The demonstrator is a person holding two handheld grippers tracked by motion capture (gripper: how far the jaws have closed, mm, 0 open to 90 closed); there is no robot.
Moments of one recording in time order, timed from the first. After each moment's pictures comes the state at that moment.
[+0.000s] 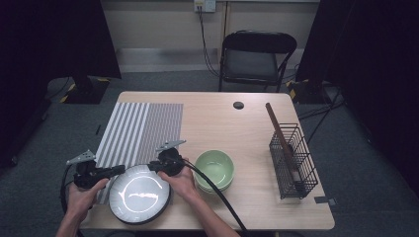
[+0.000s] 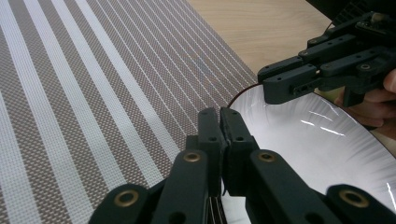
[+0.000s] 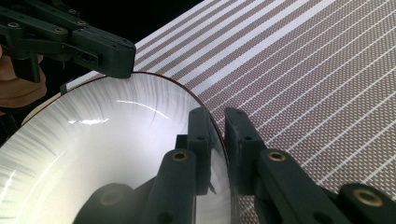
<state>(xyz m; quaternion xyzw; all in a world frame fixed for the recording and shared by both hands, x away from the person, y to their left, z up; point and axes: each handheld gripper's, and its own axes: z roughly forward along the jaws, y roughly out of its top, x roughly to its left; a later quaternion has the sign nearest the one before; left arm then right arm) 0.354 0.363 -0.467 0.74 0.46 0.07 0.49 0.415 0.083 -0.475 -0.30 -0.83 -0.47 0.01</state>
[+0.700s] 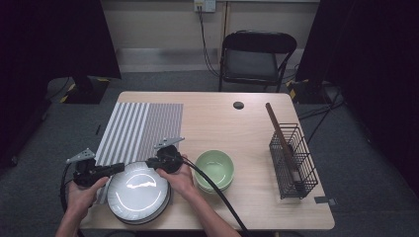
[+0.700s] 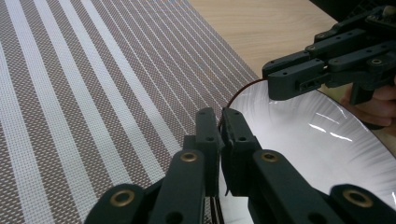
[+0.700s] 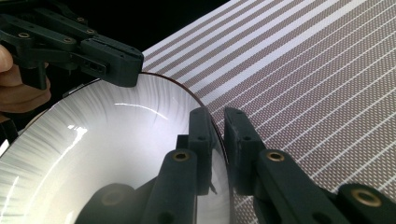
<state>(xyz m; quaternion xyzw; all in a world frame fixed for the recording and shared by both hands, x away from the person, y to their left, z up) 0.357 0.363 -0.462 0.73 0.47 0.08 0.49 0.420 0.087 -0.467 -0.29 -0.82 -0.49 0.00</state>
